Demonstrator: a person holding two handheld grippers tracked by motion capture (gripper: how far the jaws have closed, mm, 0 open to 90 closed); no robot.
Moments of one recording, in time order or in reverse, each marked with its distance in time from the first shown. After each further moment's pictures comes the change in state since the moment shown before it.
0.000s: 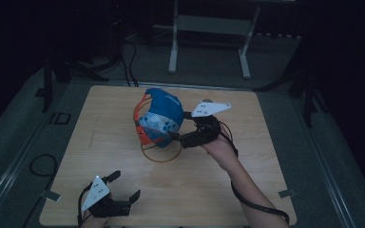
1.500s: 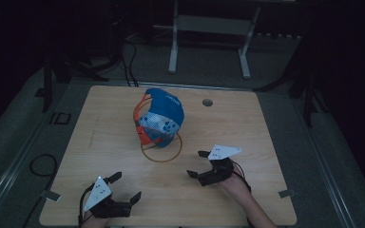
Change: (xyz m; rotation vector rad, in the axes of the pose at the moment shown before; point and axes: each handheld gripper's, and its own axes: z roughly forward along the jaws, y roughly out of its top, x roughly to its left) left arm 0.000 -0.005 0.004 0.017 -0.012 0.013; right arm 0.004 -0.147 -0.012 0.094 0.020 0.042
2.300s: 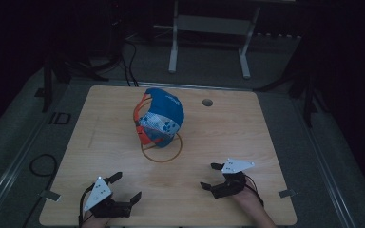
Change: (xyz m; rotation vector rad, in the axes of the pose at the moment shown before) left arm 0.000 0.000 0.000 -0.001 -0.004 -0.001; right arm -0.002 -0.054 -0.024 0.027 -0.026 0.033
